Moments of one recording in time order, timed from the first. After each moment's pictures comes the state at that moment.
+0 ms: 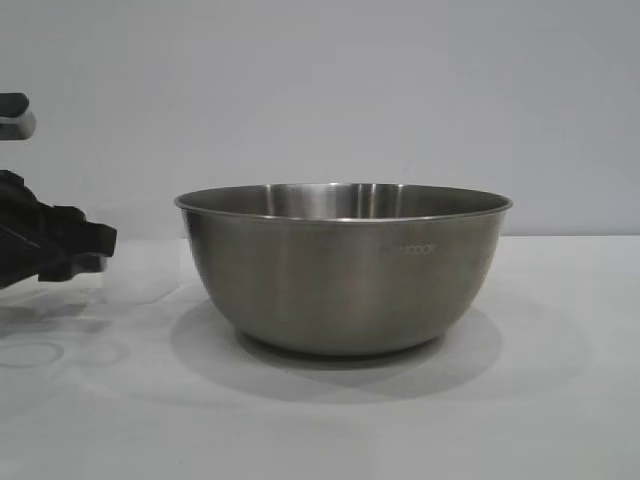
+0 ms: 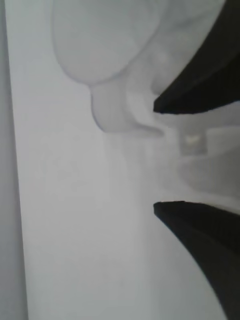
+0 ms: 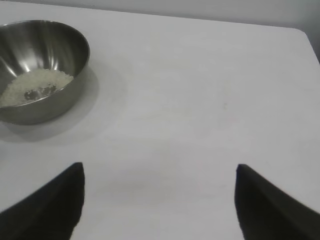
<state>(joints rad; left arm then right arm) -0.27 2.06 -0.45 -0.08 -1.14 -0.03 0.11 -0.02 -0.49 0.07 1.15 -0.11</state>
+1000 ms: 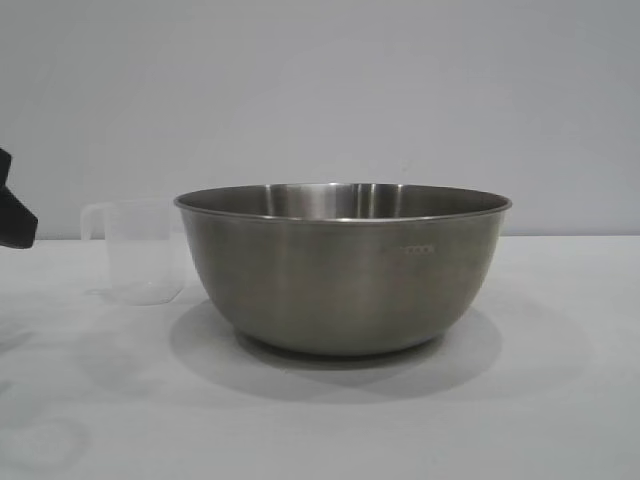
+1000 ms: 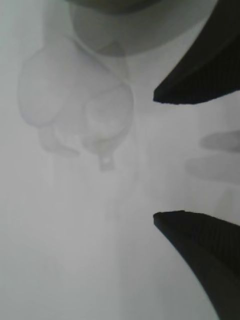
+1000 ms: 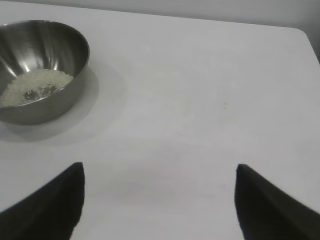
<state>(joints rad) -0.27 1.71 -0.28 0.10 -0.78 -0.19 0.11 -0.02 -0.49 0.07 1.15 -0.11</state>
